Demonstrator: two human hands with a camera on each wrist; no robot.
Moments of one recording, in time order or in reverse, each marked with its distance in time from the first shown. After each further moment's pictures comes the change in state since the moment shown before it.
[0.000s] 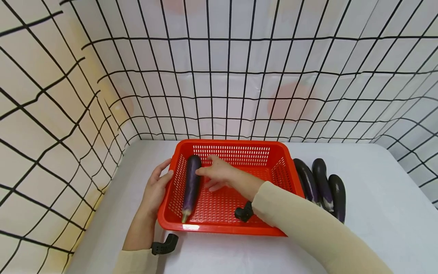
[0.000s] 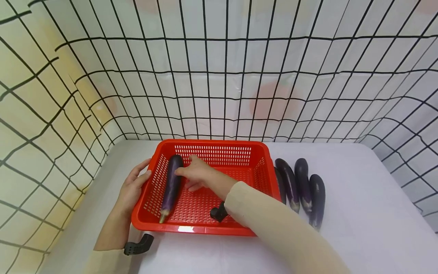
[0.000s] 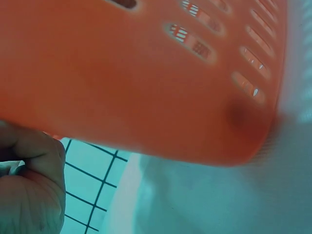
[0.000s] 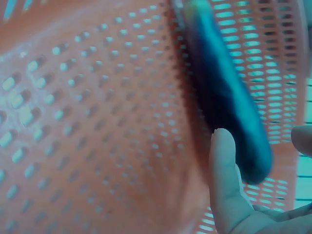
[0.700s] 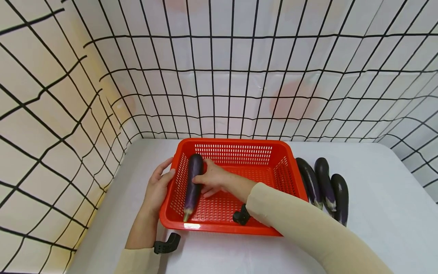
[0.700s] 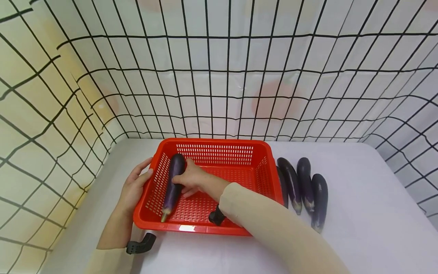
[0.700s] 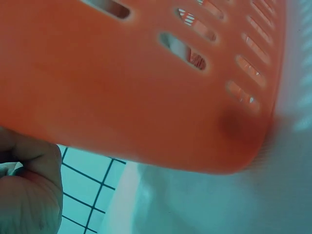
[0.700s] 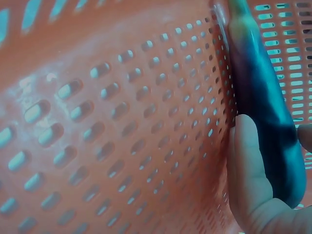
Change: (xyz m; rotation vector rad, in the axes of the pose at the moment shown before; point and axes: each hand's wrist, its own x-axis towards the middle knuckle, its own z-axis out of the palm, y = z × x) left_hand 0.001 -0.004 -0.001 -0.022 0.002 0.040; right_hand 0.012 0.010 0.021 0.026 -0.062 -0.013
